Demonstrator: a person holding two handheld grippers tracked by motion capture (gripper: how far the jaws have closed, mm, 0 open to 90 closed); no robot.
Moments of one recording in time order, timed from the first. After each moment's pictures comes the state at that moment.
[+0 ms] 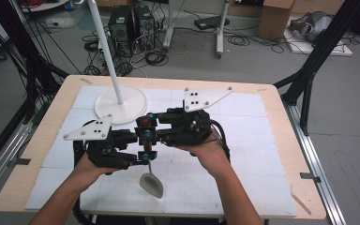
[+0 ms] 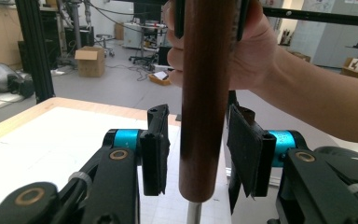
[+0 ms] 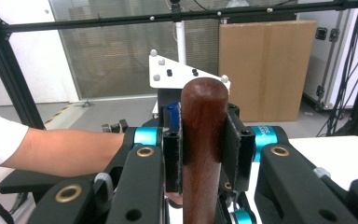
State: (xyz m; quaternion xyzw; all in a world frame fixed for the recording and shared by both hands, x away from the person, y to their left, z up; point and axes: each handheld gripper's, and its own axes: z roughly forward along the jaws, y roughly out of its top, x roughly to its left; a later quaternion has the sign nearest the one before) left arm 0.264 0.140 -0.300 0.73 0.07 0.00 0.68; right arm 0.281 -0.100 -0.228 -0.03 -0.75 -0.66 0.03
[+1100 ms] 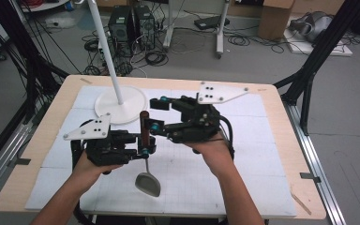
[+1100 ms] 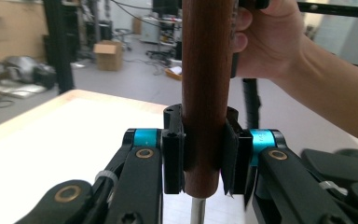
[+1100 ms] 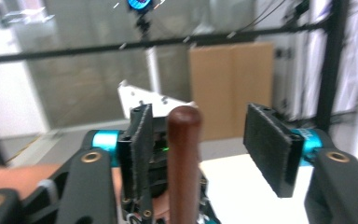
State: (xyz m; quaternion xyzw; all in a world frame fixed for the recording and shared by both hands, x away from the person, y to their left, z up) left arm 0.264 0.147 -0.297 0.73 0.11 0.04 0.67; right arm 0.279 -0.122 -0.221 -0.11 -0.70 -0.71 -0.03
